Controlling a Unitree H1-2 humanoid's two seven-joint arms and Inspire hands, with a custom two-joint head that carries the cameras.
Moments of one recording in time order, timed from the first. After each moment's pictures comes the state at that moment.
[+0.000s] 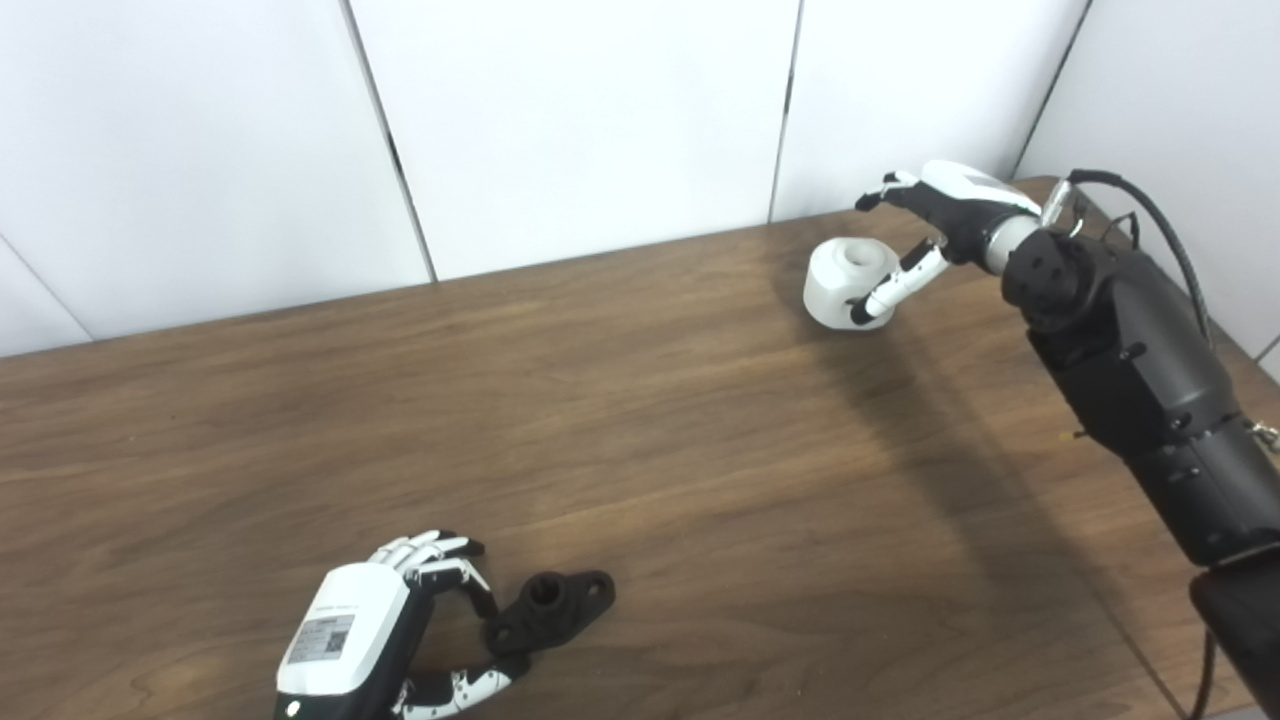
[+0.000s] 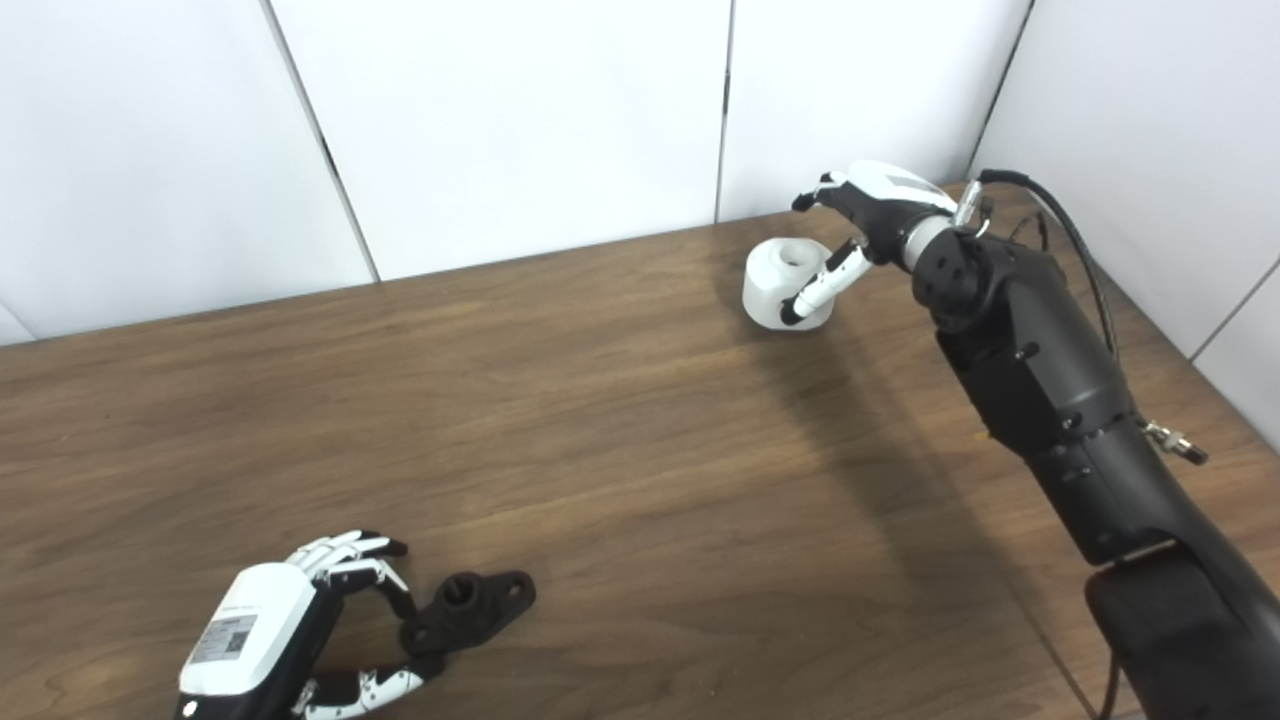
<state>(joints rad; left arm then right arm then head) 0.17 0.32 -0.29 -0.35 0.89 -0.02 -0.16 -0.56 -0.64 0.15 0.08 -0.73 0.46 0.55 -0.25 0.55</state>
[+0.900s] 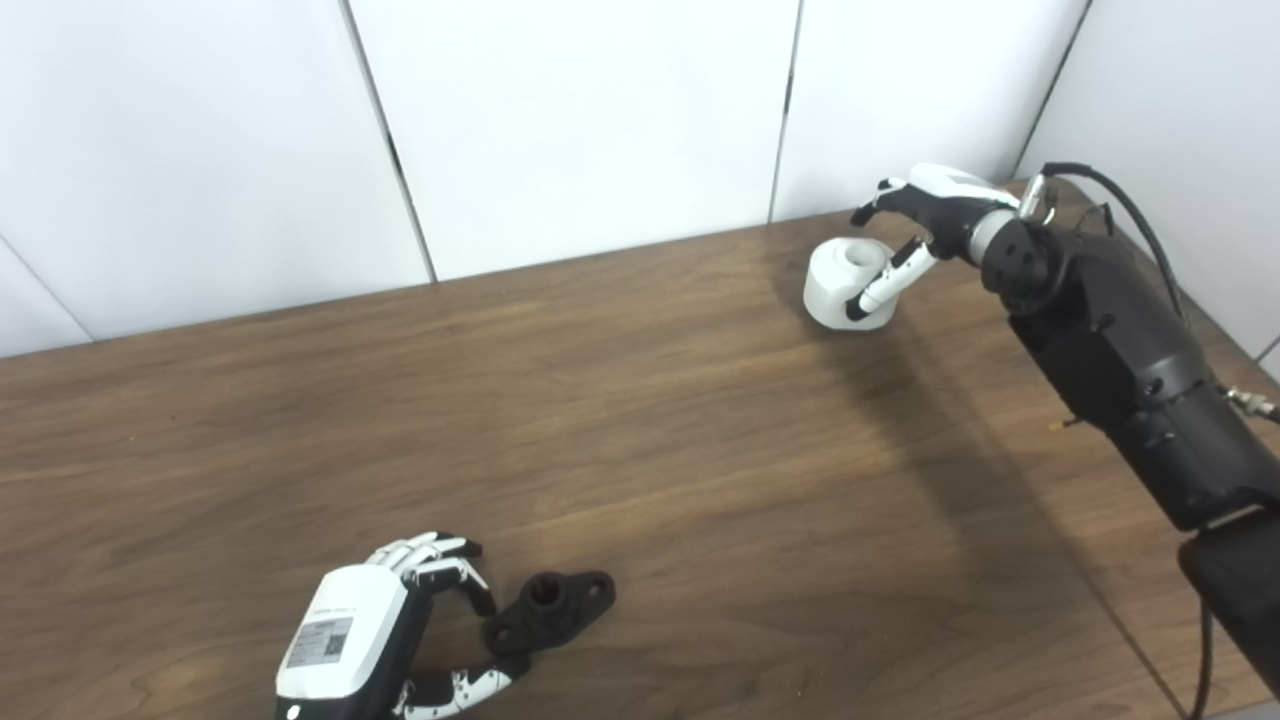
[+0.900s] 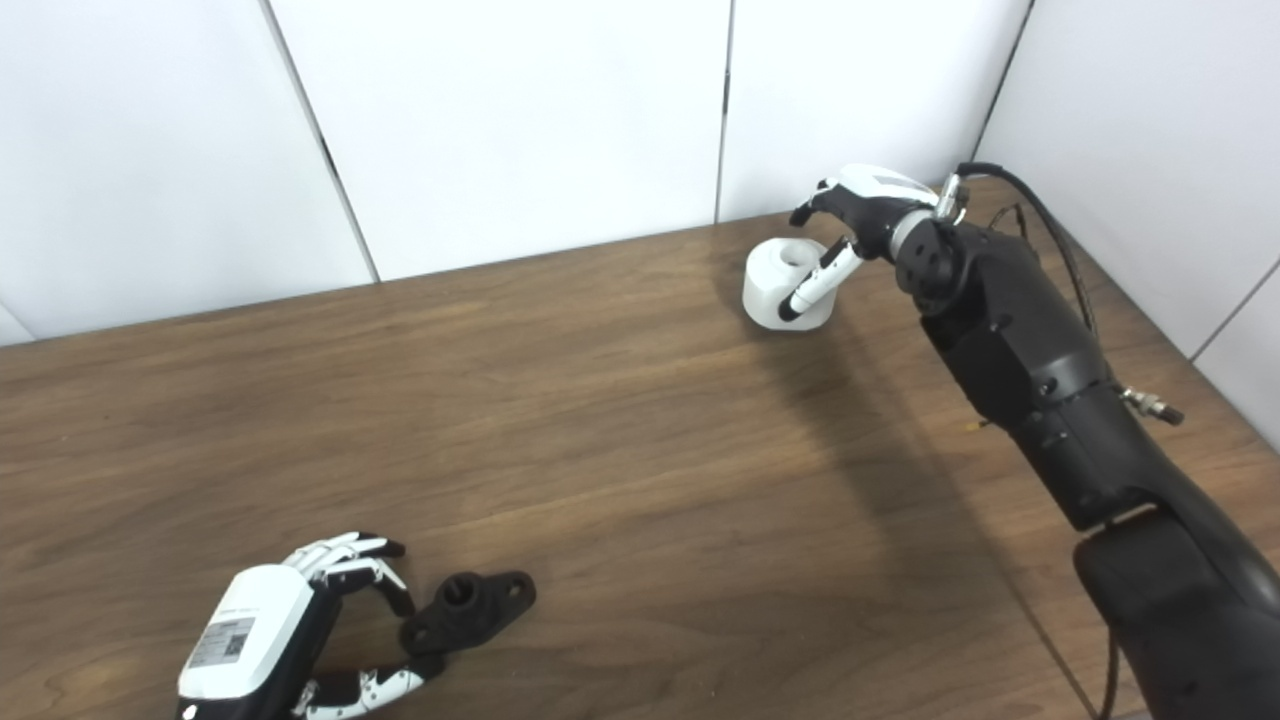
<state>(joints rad) 0.18 0.31 -0.29 -0.35 0.90 -0.01 -0.14 -0.63 -0.65 0.22 0.22 -0.71 0.43 0.52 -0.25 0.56</state>
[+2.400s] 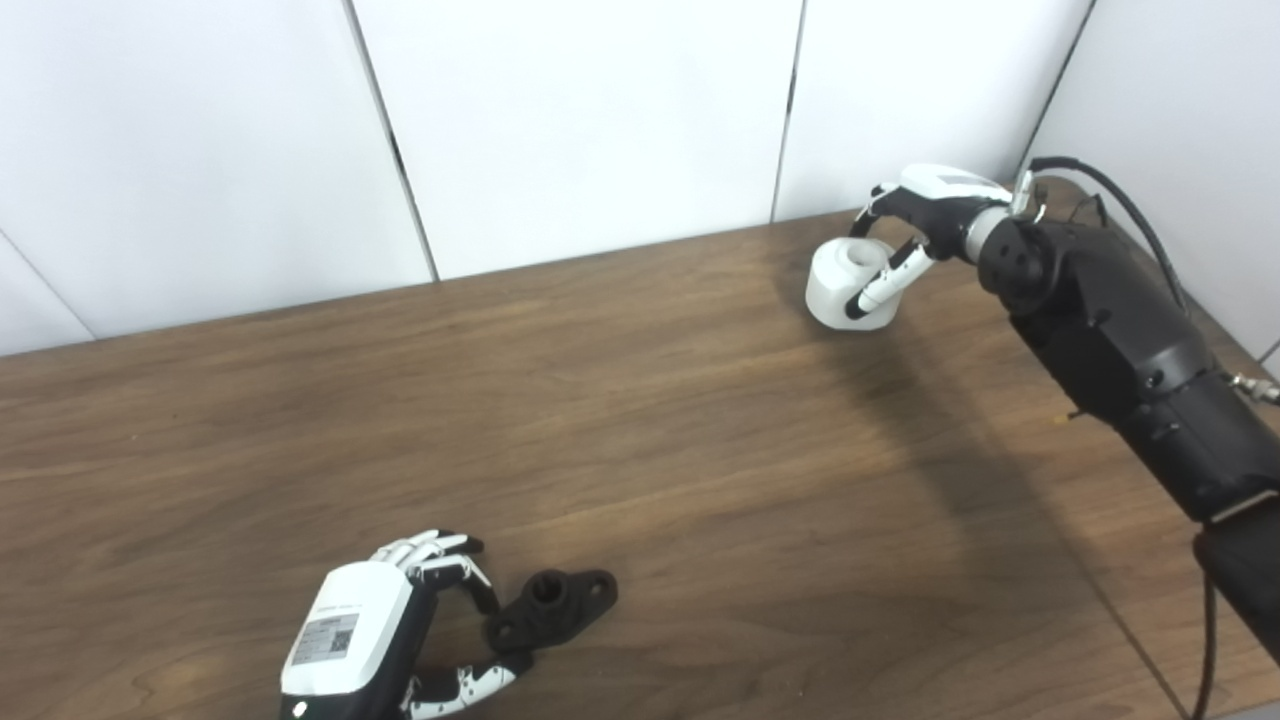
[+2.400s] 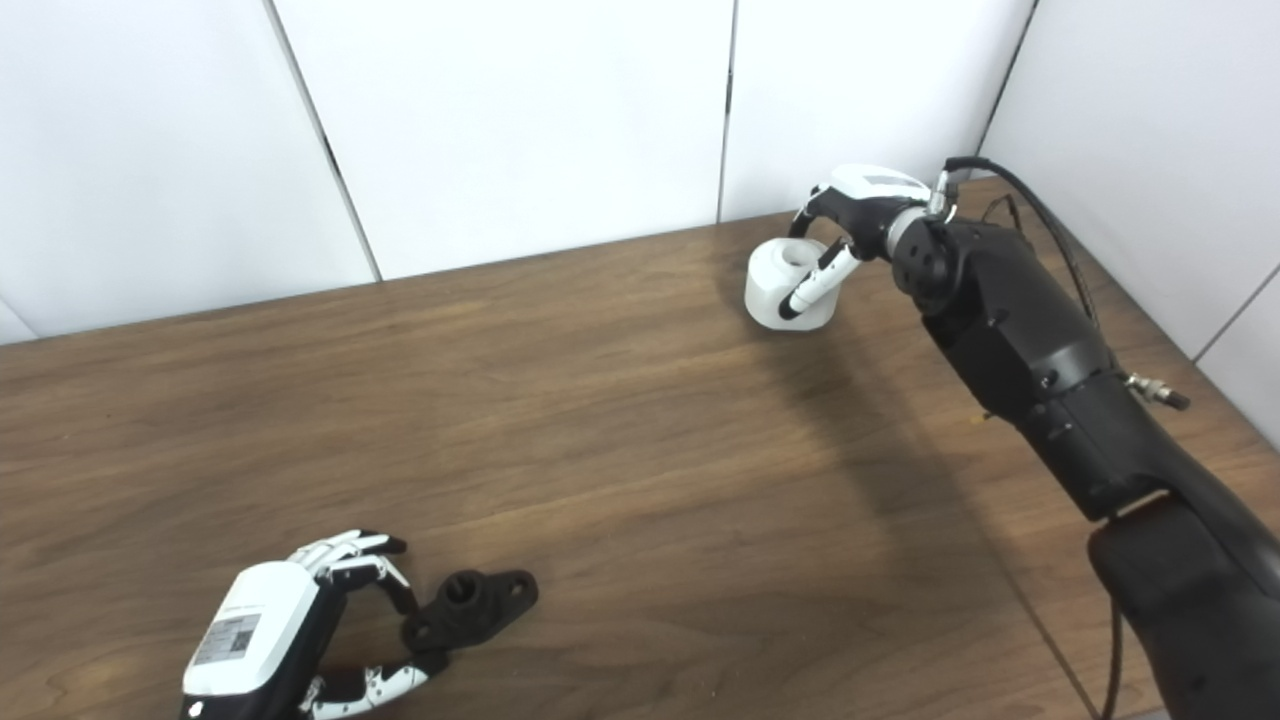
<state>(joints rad) 0.18 0.29 -0.29 -0.38 0.93 0.03 -0.18 -0.65 -0.68 0.29 0.22 -0.72 0.40 0.51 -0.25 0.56</state>
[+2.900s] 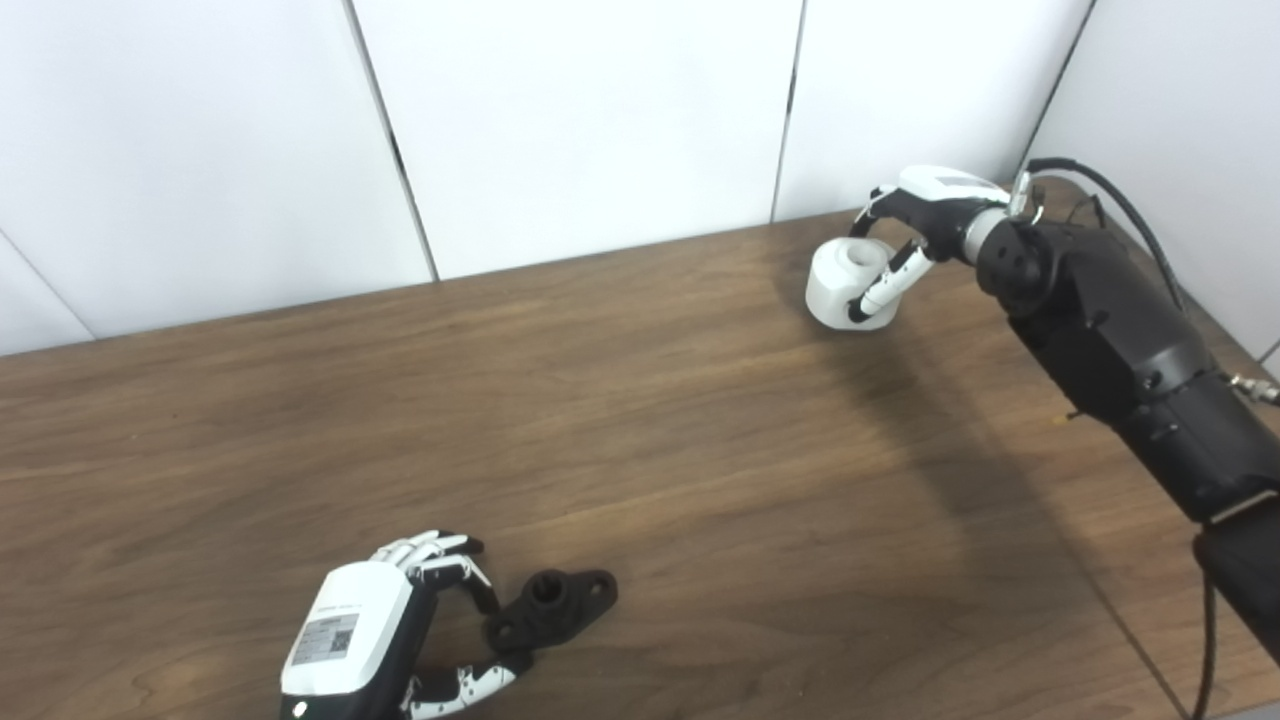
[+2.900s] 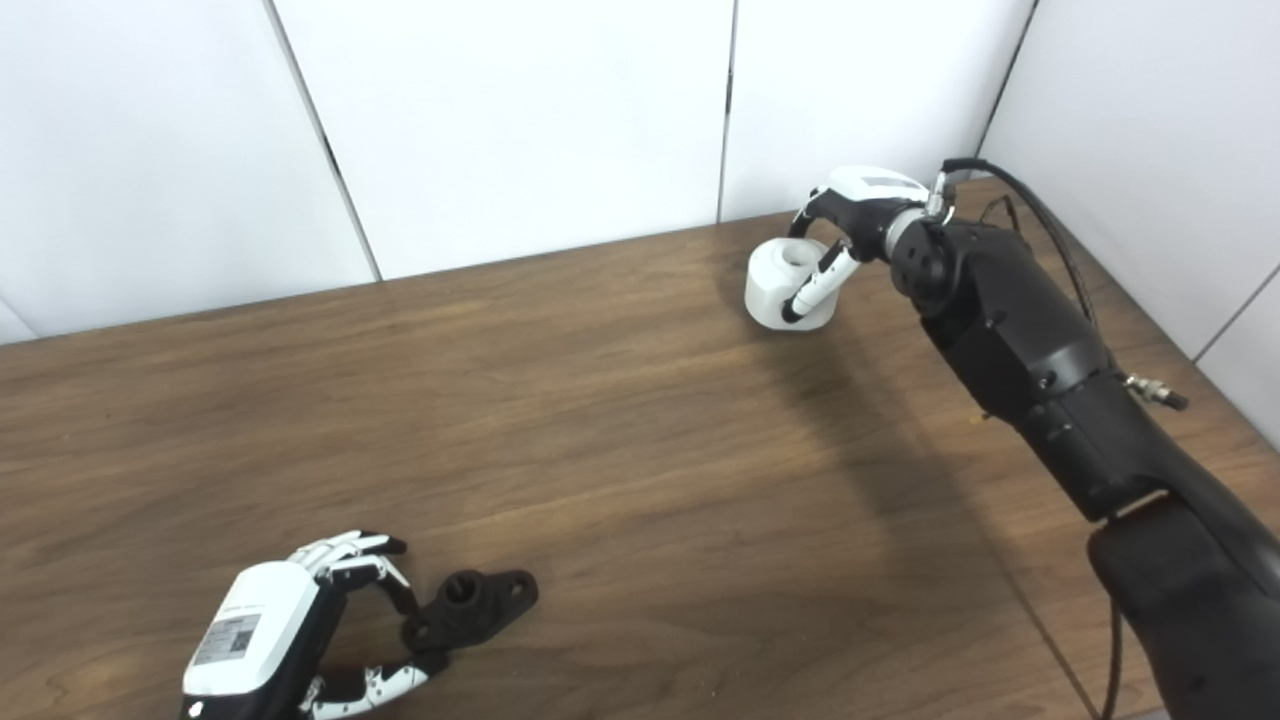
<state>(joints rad) 0.18 0.29 -0.29 -0.38 0.93 0.03 -0.18 -0.65 -0.68 0.29 0.22 -0.73 0.40 0.51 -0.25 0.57</state>
